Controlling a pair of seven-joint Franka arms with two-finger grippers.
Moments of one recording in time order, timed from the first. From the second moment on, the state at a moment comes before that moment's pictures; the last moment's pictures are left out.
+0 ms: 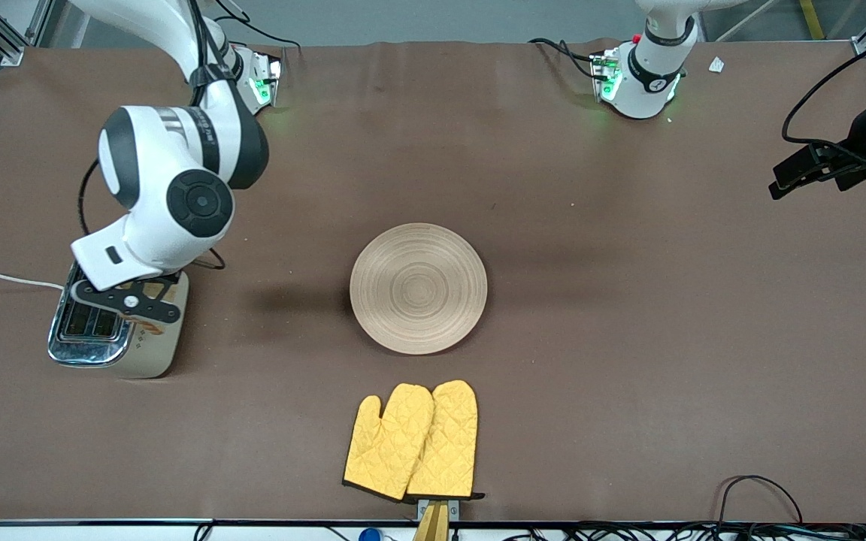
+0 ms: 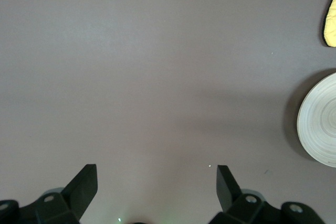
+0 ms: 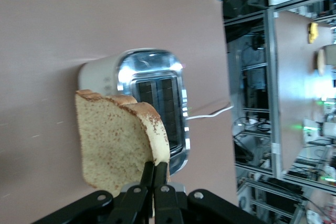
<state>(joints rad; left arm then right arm) 0.14 -0.01 -0.20 -1.54 -0.02 1.51 -0.18 0.54 0.36 -0.24 -1.51 -0.65 1.53 0.54</state>
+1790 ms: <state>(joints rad) 0.14 -0.01 -0.20 -1.54 -0.02 1.51 -0.18 0.39 0.36 -0.24 -1.61 -0.75 1.60 0.42</state>
